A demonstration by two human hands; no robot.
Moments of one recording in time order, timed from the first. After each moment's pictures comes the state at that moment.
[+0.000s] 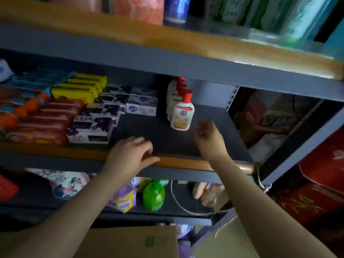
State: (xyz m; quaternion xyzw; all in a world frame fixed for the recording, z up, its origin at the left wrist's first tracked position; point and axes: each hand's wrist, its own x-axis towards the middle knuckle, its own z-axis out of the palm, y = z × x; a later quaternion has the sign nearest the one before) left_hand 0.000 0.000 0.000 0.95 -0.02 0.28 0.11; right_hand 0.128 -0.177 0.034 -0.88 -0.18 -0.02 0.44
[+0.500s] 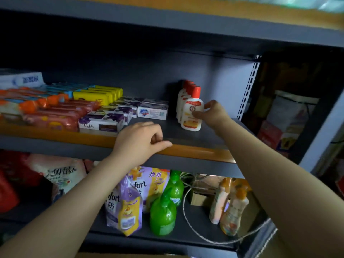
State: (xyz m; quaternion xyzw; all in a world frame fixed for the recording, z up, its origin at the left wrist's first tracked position) left_hand -0.005 -0.010 -0.013 0.93 0.06 0.35 0.09; right_hand 0.174 -0.144 0.035 -0.86 -0.23 -0.04 0.46
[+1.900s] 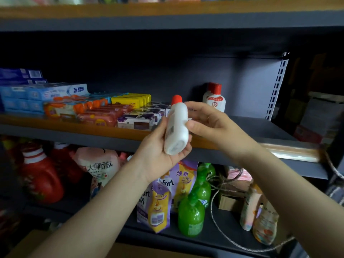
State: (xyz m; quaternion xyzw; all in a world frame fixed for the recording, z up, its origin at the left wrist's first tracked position) left_hand -0.053 -0.042 -0.012 0.36 0.00 0.14 0.92; right_hand 0.036 -0.157 0.013 -0.59 -0.54 0.12 0.58
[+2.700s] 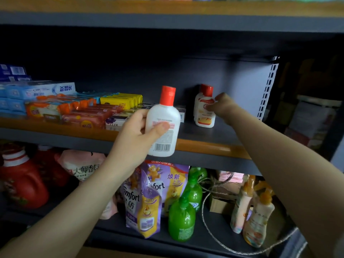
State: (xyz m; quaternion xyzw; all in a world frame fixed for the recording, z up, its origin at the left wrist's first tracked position) left_hand -0.060 -0.022 -0.009 0.72 0.05 0.42 0.54; right_hand 0.188 -0.113 0.049 -0.87 -0.23 -0.04 0.44
